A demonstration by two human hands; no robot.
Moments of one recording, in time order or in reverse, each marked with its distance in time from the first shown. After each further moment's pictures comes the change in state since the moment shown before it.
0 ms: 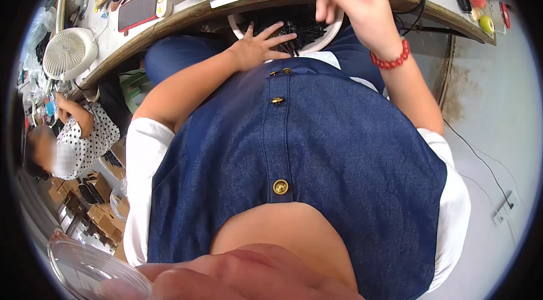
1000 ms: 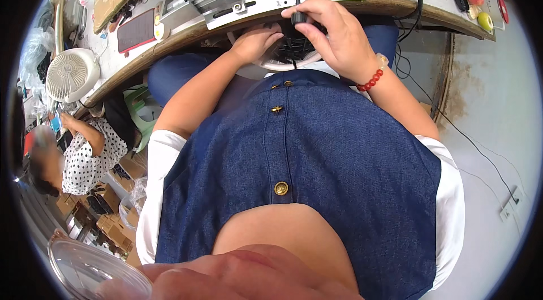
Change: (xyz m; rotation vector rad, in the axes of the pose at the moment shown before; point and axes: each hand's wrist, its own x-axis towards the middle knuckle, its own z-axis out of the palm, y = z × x) left_hand 0.043 -0.040 0.006 -0.692 0.333 -0.335; right_hand -0.011 0.027 0.026 -0.699 0.137 -0.392
